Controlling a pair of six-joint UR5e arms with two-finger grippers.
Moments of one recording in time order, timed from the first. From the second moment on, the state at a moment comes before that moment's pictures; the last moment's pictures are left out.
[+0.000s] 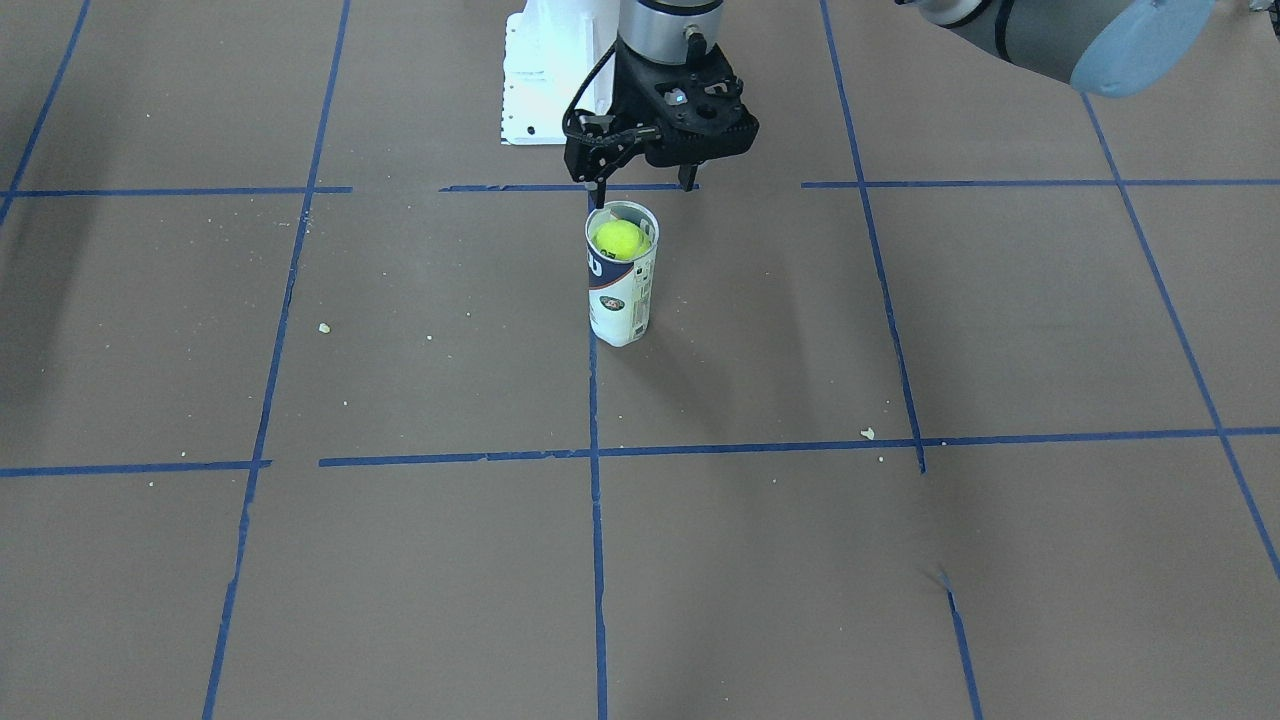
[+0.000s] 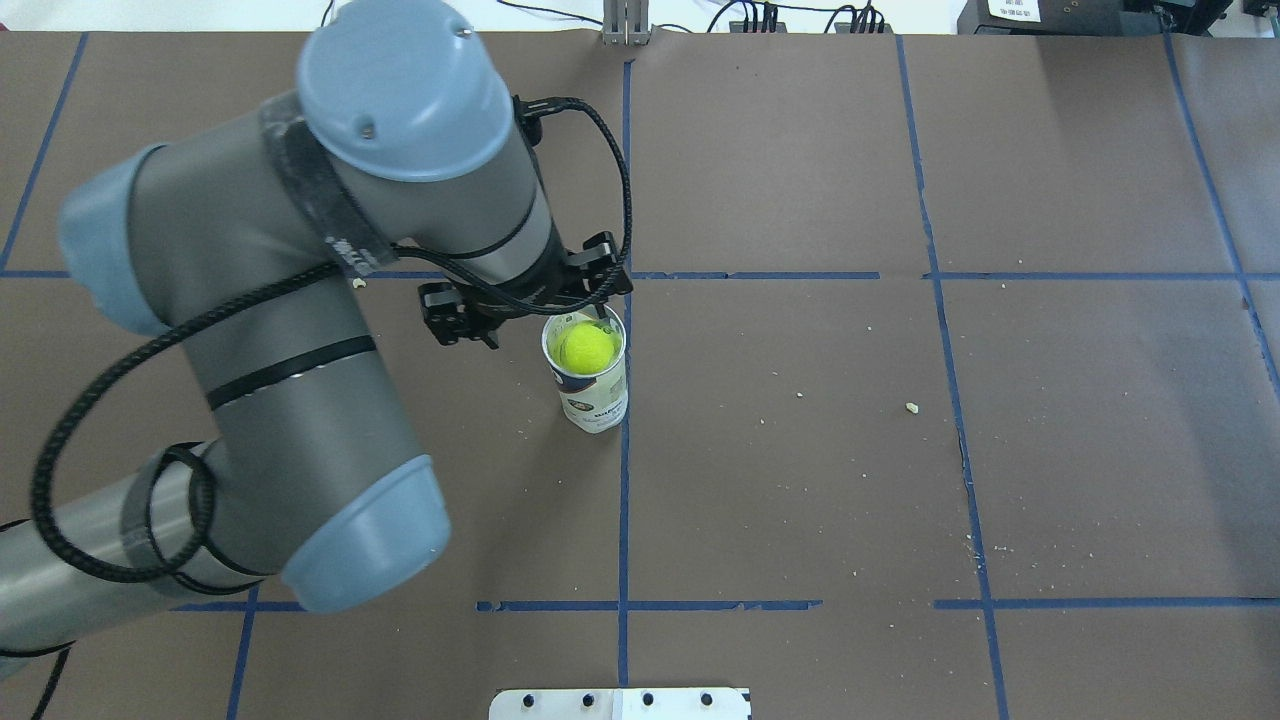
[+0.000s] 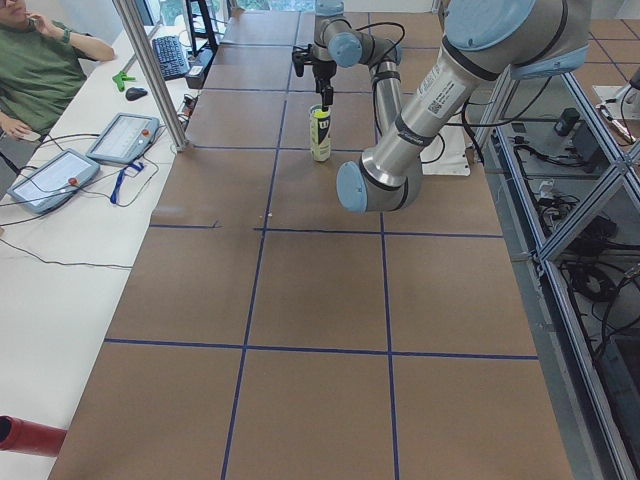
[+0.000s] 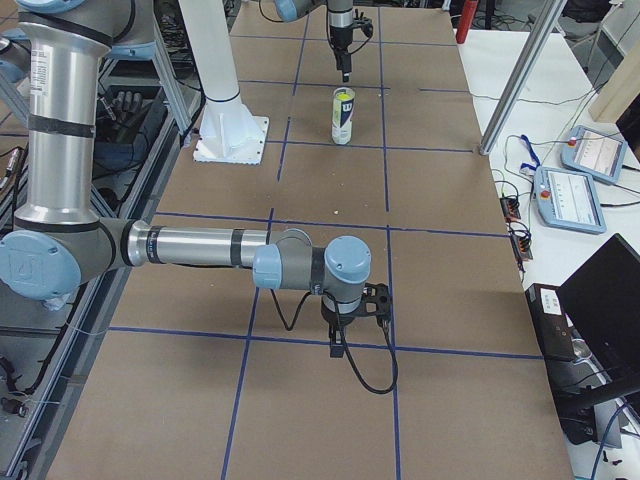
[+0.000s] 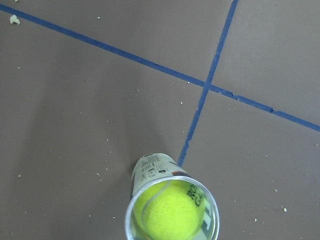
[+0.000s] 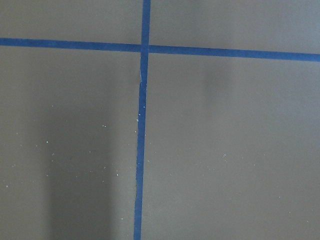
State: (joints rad) left arm -0.63 -2.39 -1.97 -1.19 -1.94 -1.37; right arm 1.54 -1.71 1.70 -1.58 2.29 -0.01
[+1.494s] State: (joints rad) left arm -1.55 -1.60 -1.69 -1.48 -2.31 0.10; right arm 1.54 -1.71 1.70 -1.58 2.29 -0.01
